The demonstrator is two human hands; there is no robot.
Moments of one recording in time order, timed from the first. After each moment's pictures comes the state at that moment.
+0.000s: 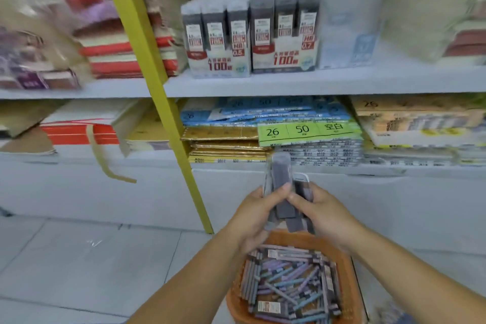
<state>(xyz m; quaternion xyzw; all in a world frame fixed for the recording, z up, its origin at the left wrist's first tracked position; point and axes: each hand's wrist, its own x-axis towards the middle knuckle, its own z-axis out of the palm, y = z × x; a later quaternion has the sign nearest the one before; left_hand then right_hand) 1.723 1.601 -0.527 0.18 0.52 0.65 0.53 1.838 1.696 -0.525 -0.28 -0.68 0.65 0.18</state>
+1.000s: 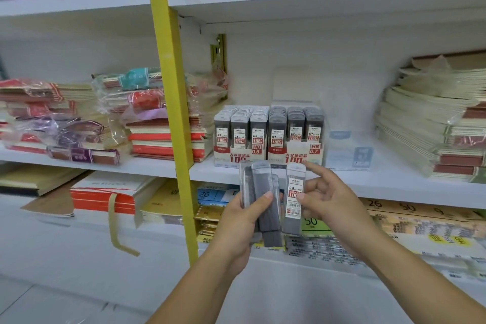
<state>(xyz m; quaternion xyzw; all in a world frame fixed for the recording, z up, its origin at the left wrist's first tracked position) 1.673 1.612 -0.402 0.24 0.54 0.74 0.31 1.793 1.746 -0.375 -0.14 -0.72 0.59 0.33</state>
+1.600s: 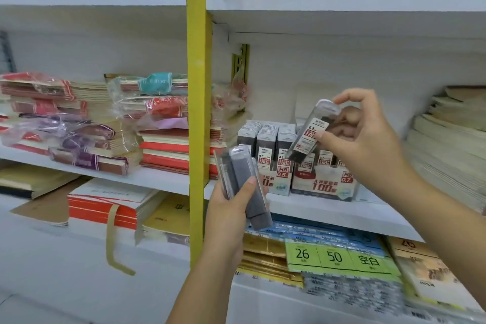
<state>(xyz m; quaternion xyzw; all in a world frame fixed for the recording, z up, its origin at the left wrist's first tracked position) 1.610 1.615 -0.377 0.21 0.48 0.83 0.18 1.744 1.750 -0.253 -0.03 -0.83 0.29 0.47</state>
